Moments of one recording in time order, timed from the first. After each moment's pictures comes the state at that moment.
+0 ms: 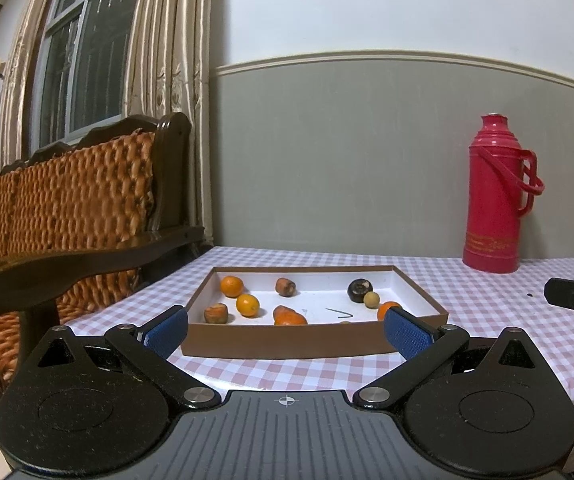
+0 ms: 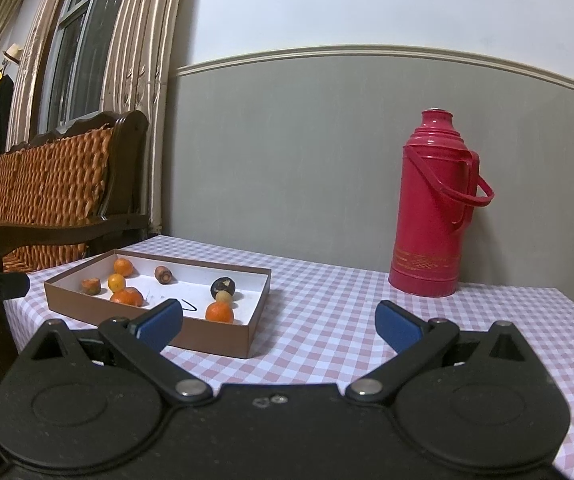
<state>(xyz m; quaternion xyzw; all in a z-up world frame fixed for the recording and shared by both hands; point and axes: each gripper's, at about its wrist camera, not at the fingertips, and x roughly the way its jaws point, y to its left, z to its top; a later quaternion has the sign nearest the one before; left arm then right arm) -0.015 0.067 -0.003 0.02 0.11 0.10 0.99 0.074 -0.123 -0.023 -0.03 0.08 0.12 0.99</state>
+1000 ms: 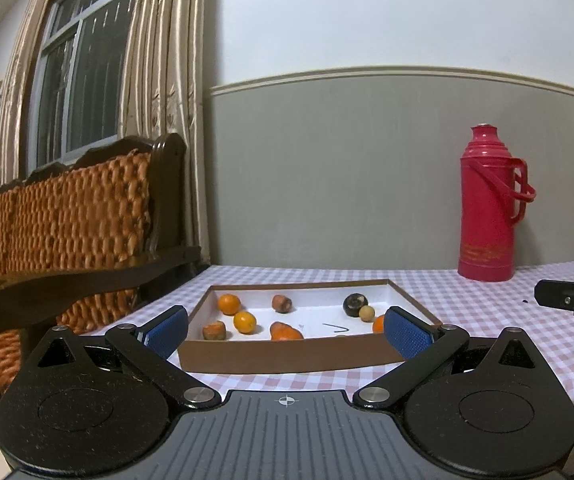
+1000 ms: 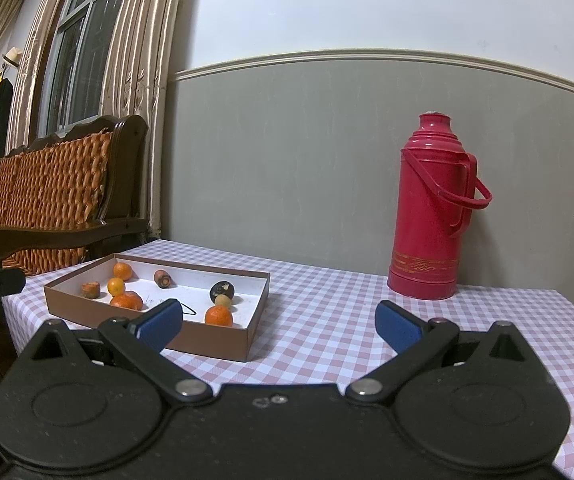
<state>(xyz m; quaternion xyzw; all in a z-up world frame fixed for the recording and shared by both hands) -0.023 0.062 -0.002 0.03 0.08 0.09 0.99 0.072 -0.123 -0.022 -0.03 0.08 0.12 0.99</state>
